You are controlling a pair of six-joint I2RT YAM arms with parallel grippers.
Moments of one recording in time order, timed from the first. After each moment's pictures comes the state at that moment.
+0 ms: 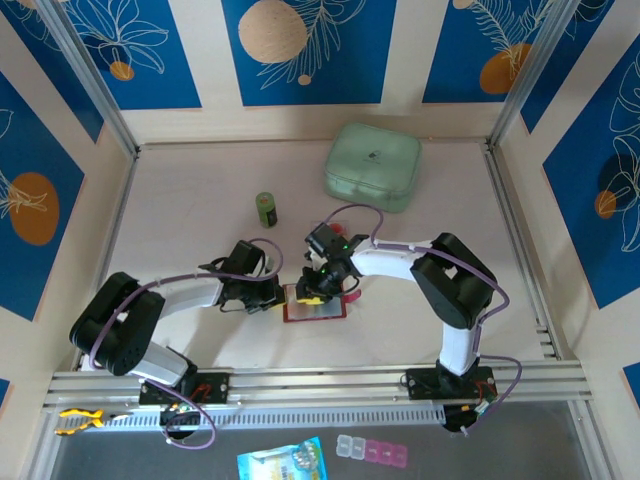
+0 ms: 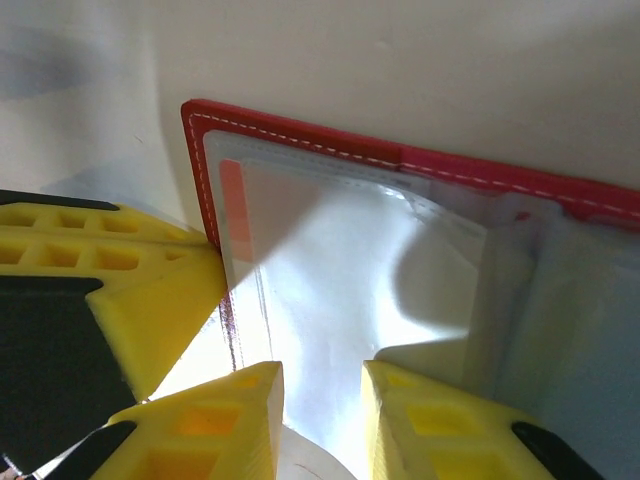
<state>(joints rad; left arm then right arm) -0.56 1.47 0.58 -0.20 0.46 -0.80 0.80 1.84 1.07 -0.45 -0.51 0.80</state>
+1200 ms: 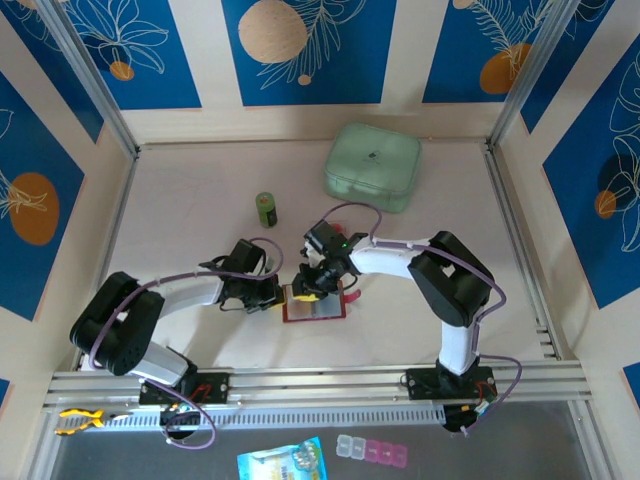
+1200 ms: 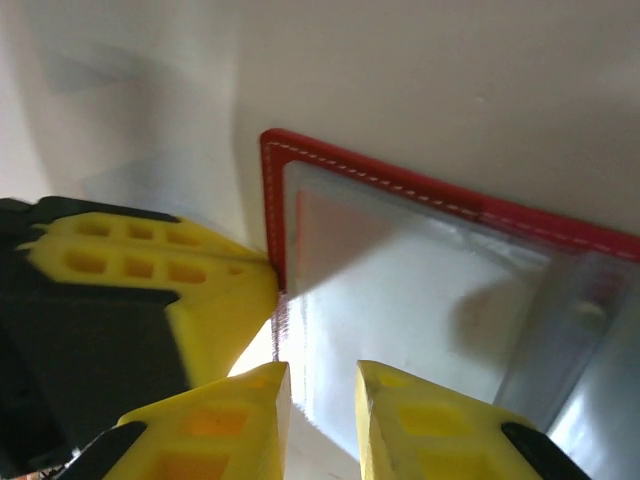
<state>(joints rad) -0.56 1.47 0.60 -0.25 0.44 -0.80 0.80 1.87 1.09 -0.40 -0.56 0.79</state>
